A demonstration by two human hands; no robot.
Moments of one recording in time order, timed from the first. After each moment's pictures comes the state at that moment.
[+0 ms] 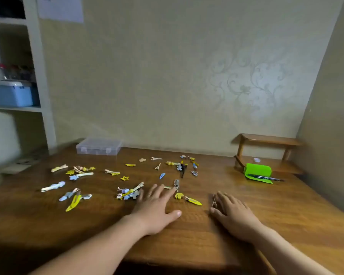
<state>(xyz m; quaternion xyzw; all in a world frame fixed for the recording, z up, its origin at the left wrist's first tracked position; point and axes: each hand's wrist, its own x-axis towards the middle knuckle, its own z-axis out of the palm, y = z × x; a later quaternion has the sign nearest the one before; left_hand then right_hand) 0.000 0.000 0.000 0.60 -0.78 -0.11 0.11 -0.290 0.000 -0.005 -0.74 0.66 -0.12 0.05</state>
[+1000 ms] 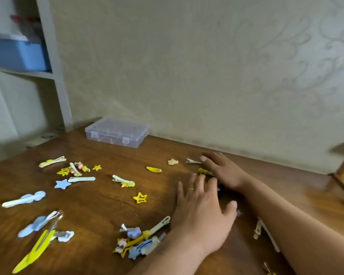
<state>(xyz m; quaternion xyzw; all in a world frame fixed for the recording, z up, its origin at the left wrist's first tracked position) -0.020 -0.155 0.001 0.67 -0.69 -0.13 0.23 -0.132 -0.312 0.013 -0.82 0.49 -0.18 0.22</state>
